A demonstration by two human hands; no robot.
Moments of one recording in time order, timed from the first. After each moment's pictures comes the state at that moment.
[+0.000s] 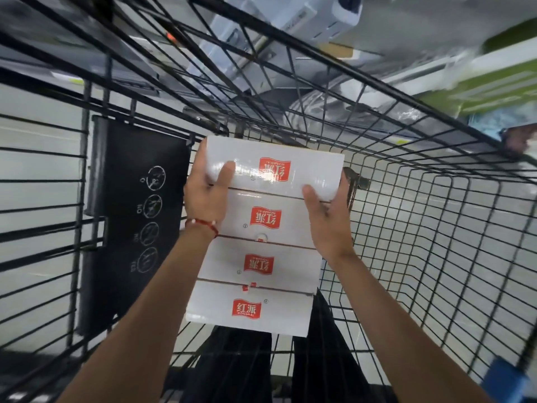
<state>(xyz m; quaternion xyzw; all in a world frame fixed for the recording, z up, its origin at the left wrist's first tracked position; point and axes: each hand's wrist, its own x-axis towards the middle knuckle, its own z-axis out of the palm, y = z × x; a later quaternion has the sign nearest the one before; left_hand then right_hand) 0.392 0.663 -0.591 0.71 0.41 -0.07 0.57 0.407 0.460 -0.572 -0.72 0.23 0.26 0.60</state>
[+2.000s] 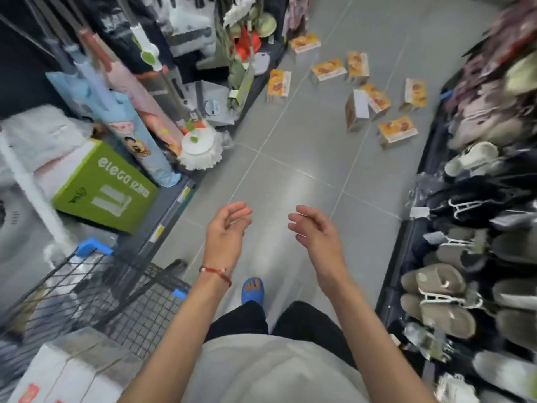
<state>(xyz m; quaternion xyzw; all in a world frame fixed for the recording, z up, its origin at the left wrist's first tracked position) 0.217 0.057 -0.285 0.72 -0.09 -0.38 0.57 0.072 -0.026 -0.270 -0.45 0.55 -0.21 0.68</state>
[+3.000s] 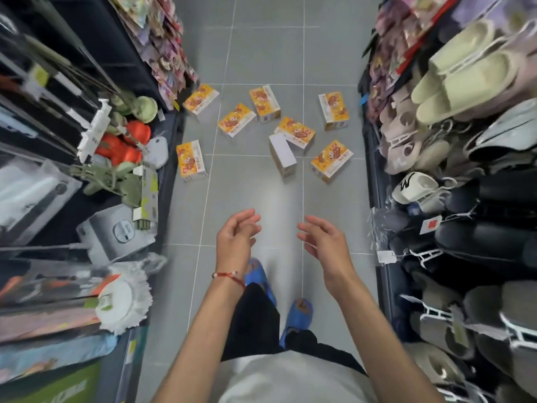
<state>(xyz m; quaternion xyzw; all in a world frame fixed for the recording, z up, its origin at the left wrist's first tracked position) 0.186 -0.524 -0.270 0.70 -0.16 -0.51 0.47 0.025 -0.547 -0.292 -0.25 0.65 -0.32 0.64</state>
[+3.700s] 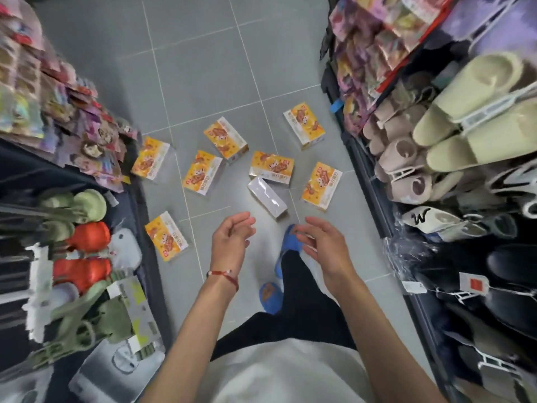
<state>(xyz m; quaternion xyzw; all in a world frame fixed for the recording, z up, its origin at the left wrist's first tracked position) 0.274 -0.951 -0.311 0.71 -0.25 -0.58 0.30 0.103 -0.919 -0.330 -0.10 0.70 -0.35 0.61</state>
